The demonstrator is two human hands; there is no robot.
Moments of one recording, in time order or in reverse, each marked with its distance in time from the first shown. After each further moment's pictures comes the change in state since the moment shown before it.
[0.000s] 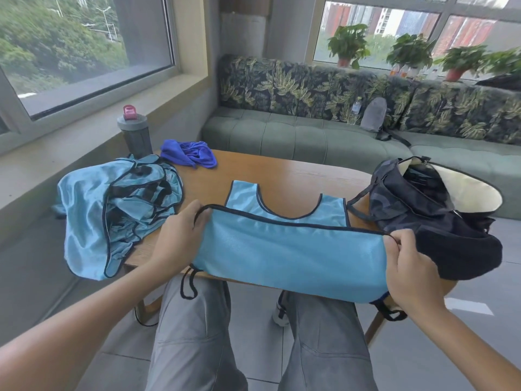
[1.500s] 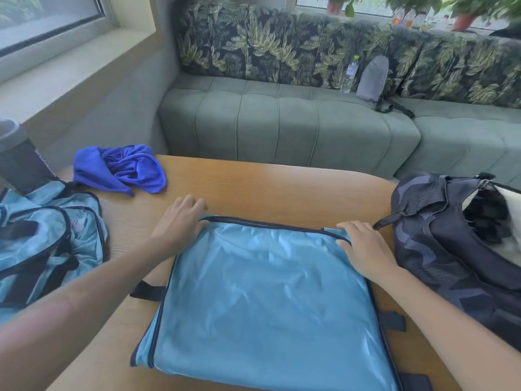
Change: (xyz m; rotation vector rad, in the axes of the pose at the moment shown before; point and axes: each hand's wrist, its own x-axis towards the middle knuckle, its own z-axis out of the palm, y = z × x) left_hand 0.296 -0.113 0.212 0.403 -0.359 0.270; right_hand 0.271 0.085 0.209 -0.379 -0.435 -0.142
